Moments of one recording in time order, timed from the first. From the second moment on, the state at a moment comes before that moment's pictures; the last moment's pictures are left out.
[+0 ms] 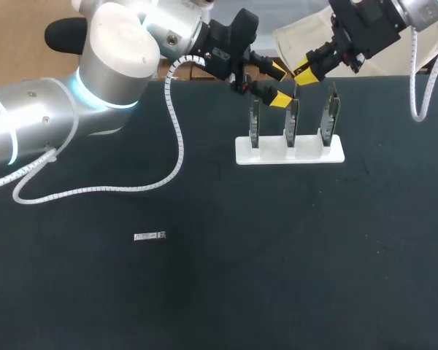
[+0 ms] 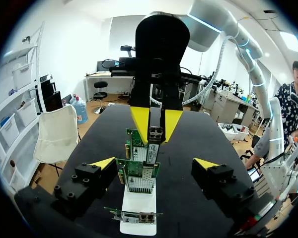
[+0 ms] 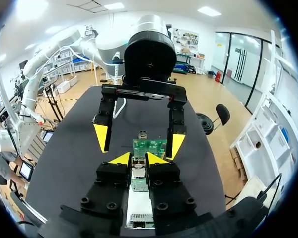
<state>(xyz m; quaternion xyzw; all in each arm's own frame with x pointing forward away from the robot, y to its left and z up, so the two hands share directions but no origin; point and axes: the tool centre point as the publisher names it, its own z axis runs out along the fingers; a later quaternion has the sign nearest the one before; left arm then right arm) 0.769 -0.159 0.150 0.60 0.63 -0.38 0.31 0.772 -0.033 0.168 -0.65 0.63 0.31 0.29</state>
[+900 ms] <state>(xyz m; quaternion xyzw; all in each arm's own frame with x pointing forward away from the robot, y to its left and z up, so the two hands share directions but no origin) 0.769 -0.159 0.150 0.60 0.63 -0.38 0.31 0.773 -0.032 0.168 -0.64 0.63 0.31 0.30</state>
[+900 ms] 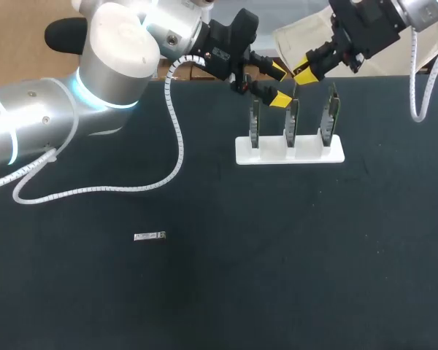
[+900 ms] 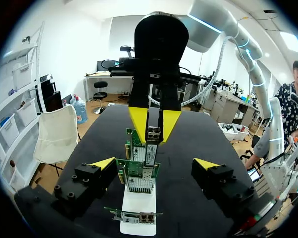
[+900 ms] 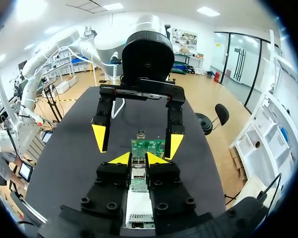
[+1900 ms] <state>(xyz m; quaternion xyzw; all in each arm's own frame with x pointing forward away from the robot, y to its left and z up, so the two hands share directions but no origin) 0.769 -0.159 0.150 0.60 0.63 -0.38 0.31 0.775 -0.031 0.170 -0.66 0.62 0.31 0.29</state>
